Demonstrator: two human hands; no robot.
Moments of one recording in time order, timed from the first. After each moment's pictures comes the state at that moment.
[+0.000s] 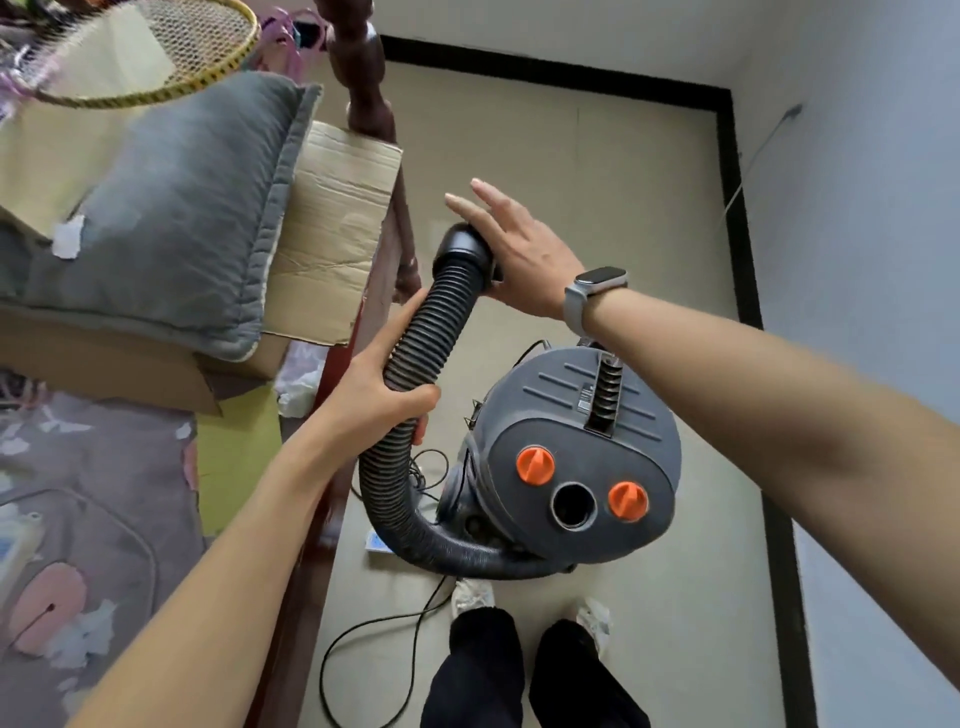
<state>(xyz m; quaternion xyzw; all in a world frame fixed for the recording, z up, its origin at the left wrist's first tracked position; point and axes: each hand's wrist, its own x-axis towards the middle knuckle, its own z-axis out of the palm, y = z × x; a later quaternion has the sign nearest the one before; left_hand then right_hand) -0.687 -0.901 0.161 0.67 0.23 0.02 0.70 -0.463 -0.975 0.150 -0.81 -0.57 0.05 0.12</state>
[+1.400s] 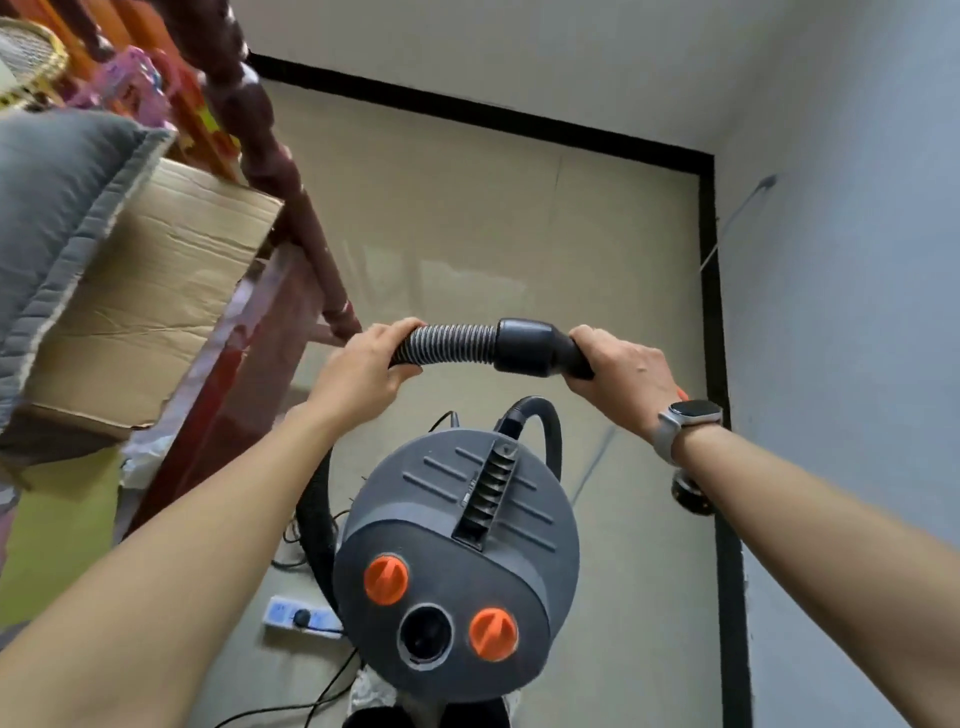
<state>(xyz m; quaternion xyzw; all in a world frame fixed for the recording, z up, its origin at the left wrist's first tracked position) -0.480 -0.928 0.080 0.92 0.26 0.00 0.29 -0.298 -1.152 0.103 -0.88 -0.46 0.04 0.05</state>
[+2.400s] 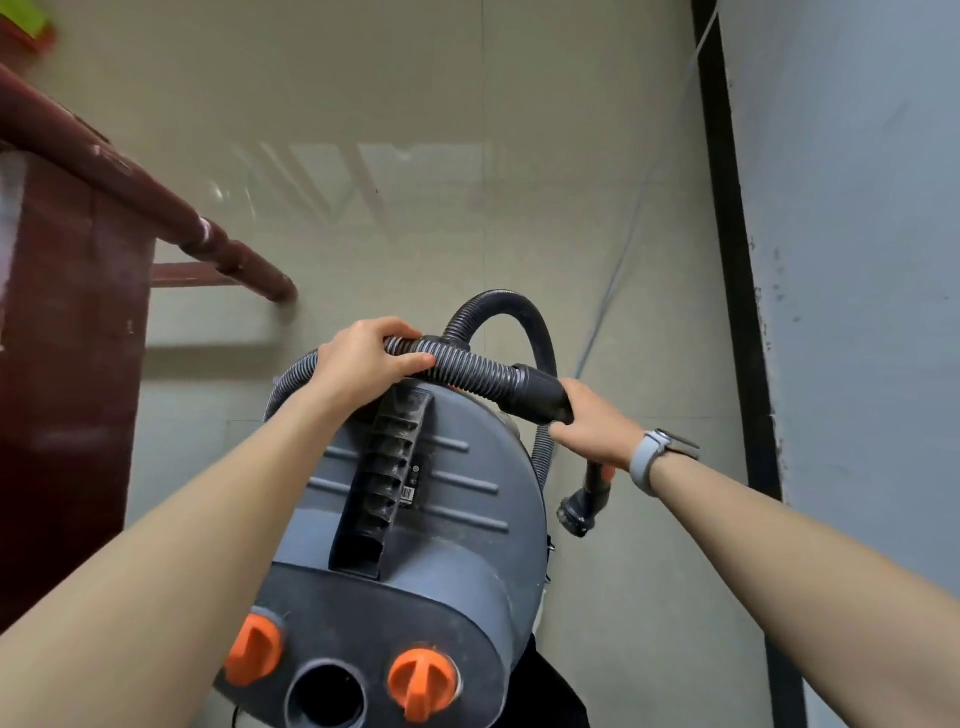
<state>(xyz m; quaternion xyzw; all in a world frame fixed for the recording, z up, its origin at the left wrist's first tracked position) -0.376 -1.014 -0.071 0.87 0.34 -0.18 0.31 -0.294 -1.258 -0.123 -0.85 -0.18 0.46 0.19</state>
